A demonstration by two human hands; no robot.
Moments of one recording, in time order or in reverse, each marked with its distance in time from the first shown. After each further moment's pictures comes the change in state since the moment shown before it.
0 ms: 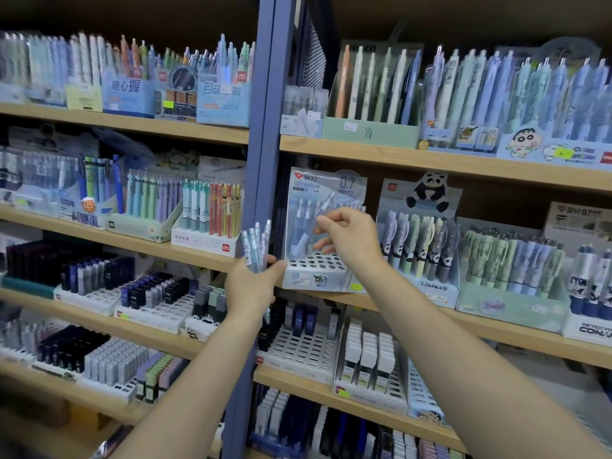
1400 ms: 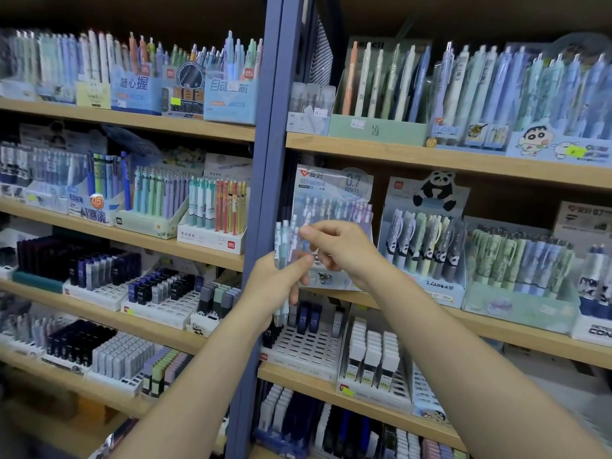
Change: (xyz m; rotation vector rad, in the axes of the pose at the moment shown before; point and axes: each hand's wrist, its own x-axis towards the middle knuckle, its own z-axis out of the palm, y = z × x) left_hand -0.013 0.013 0.001 -0.064 -0.392 0.095; right_hand -0.020 -0.007 0.001 0.048 -0.333 0.039
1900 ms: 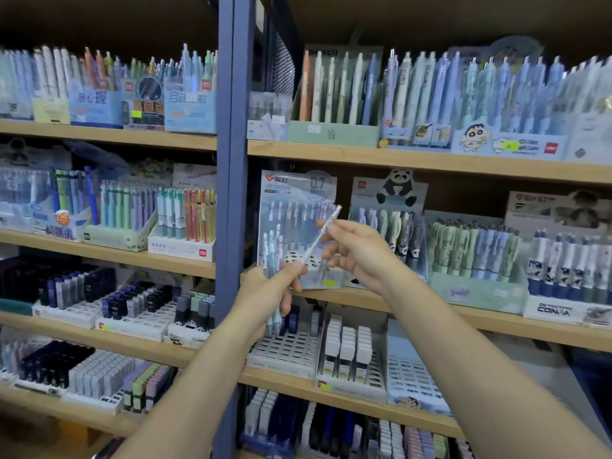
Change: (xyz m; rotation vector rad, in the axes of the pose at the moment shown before) left_hand -0.012 0.002 0.036 -0.061 -0.045 -0.078; right_hand -0.030 0.015 -0.062 0.434 0.088 0.077
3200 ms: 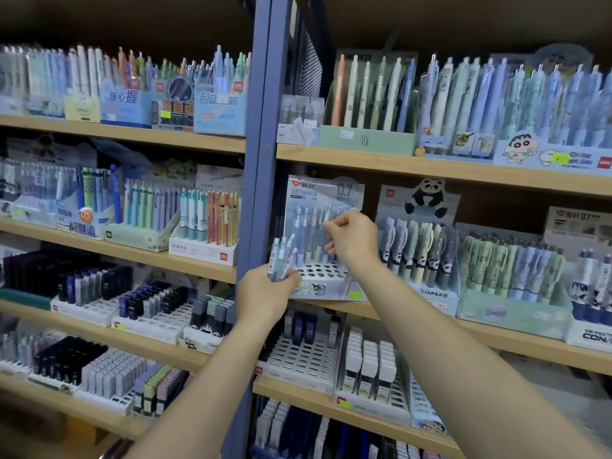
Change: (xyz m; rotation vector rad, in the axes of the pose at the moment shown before) left_hand 0.027 -0.012 -0.031 0.310 0.317 0.036; right_hand 0.074 0.015 0.046 -0.687 0.421 -0.188
